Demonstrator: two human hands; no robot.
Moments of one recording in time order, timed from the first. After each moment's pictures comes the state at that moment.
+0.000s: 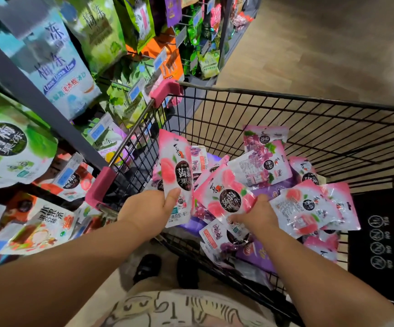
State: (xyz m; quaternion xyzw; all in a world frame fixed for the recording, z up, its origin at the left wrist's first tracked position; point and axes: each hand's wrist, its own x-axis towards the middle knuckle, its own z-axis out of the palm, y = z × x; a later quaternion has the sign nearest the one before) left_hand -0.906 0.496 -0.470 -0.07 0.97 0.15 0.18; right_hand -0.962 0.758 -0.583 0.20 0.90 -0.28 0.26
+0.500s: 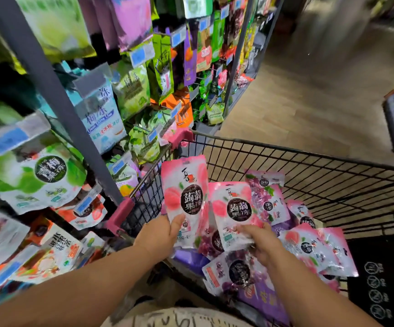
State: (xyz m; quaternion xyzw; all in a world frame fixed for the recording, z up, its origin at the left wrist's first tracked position) left_hand -0.898 0.491 -0.453 -0.13 0.94 0.29 0.15; right_hand -0.970 0.739 -0.516 0.30 0.66 -0.64 0.27
